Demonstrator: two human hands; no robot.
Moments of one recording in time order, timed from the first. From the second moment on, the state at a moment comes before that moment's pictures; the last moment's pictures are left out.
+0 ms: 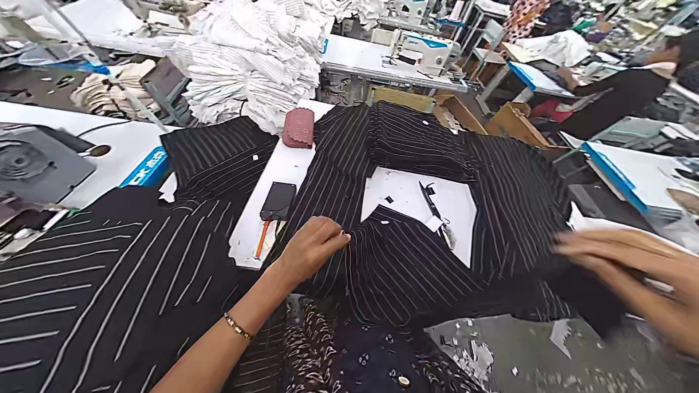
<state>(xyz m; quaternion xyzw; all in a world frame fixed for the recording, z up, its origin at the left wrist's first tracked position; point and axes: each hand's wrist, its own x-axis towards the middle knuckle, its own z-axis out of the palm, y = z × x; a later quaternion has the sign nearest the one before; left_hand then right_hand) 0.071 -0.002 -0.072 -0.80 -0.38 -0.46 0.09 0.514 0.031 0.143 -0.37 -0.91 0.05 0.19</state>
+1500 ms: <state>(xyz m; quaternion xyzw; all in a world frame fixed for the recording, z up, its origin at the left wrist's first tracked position) 0.095 0.255 -0.105 -0.64 -0.70 -0.24 -0.21 0.522 0.360 -0.142 -0.64 -0.70 0.10 0.28</state>
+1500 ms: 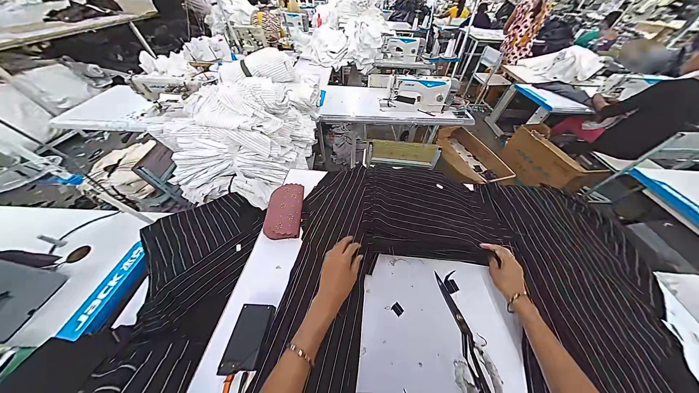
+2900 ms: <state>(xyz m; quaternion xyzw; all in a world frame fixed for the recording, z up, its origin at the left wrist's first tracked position) 0.014 0.062 -0.125 -0.43 -0.82 -0.18 -0.34 0.327 0.159 -0.169 -0.63 -0.61 0.43 0.22</state>
